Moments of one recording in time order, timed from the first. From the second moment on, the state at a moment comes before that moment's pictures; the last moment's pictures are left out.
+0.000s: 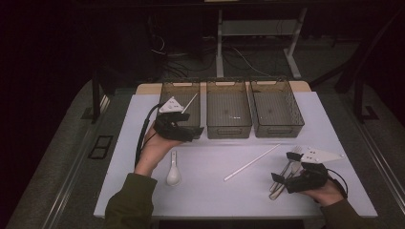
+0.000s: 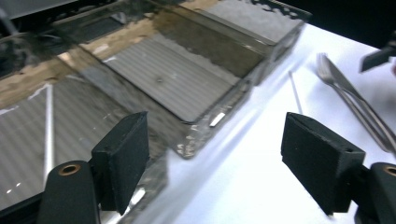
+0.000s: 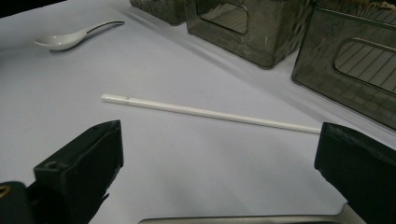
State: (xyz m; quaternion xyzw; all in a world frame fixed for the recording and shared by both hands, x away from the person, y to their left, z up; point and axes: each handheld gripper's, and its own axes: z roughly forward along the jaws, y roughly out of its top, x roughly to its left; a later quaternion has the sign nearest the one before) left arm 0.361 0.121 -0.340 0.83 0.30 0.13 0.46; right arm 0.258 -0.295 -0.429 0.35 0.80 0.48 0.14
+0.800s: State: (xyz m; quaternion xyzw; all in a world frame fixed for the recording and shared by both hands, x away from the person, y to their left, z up) left arm 0.316 0.084 -0.388 0.84 0.26 0.12 0.47; right arm 0.257 -0.294 -0.428 0.35 0.80 0.48 0.14
